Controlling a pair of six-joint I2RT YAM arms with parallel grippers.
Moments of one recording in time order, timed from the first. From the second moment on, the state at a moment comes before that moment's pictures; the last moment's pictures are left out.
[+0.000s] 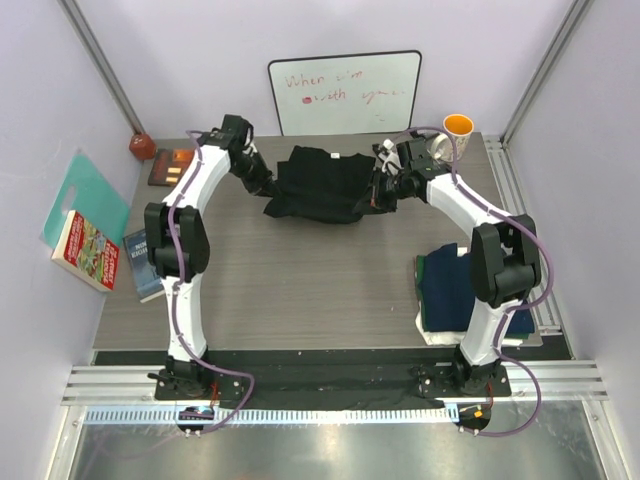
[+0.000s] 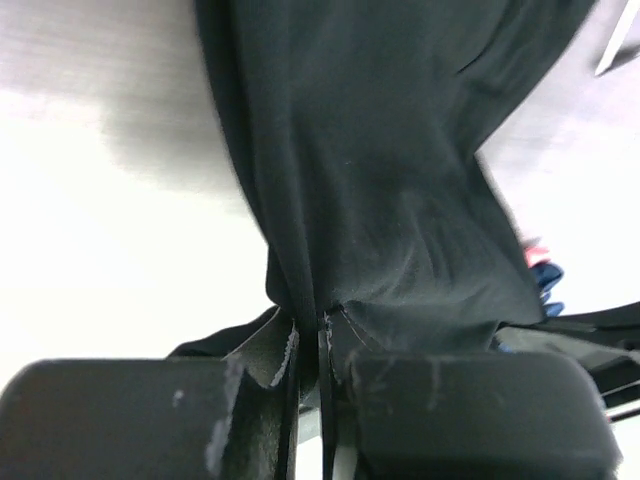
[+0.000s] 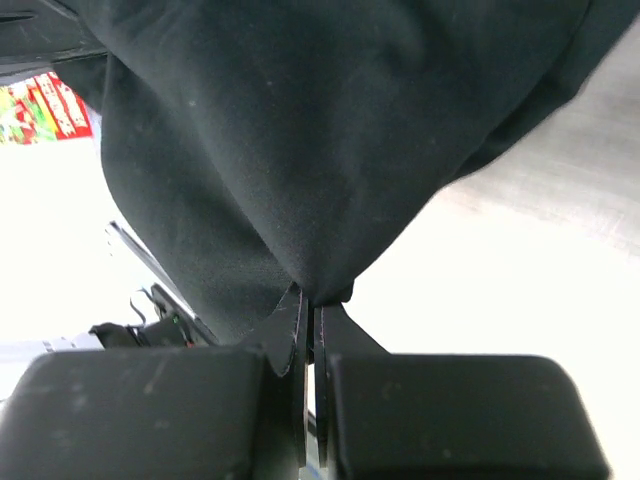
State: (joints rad) left arm -0.18 2.15 1.97 -0.99 0.41 -0.68; right arm 0.28 1.84 1.43 -0.51 -0.61 0.49
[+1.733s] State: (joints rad) left arm -0.18 2.69 2.42 -0.29 0.44 -1.16; right arm 0.20 2.23 1.67 -0.08 -0.30 0.98
